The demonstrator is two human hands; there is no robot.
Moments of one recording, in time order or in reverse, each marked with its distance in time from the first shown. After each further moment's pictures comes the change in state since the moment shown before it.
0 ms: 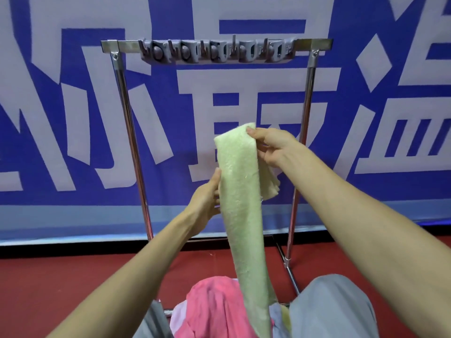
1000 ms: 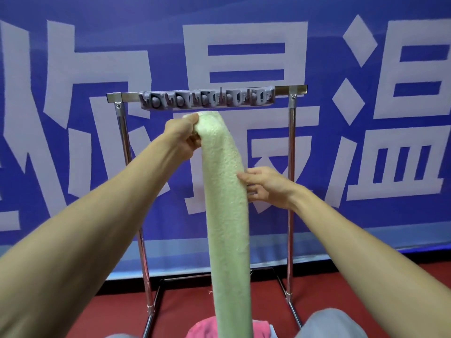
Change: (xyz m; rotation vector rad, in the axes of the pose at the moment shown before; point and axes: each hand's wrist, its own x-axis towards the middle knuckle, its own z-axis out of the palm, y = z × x) left_hand 0.020 0.215 0.016 -0.221 0.336 0.228; right_hand -0.013 -0.008 -0.038 -0.507 -0.569 -0.145
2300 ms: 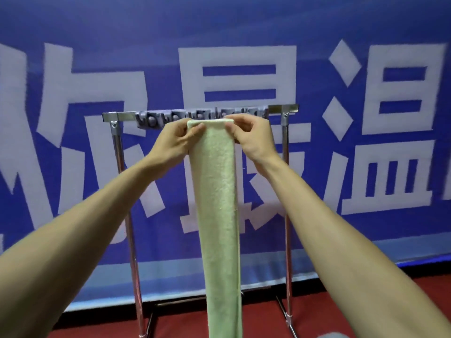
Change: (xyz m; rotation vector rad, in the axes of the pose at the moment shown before) left_hand 0.004 0.011 -0.026 0.593 -0.380 0.719; right_hand 0.034 -0.101 0.019 -0.225 0.586 -0.636
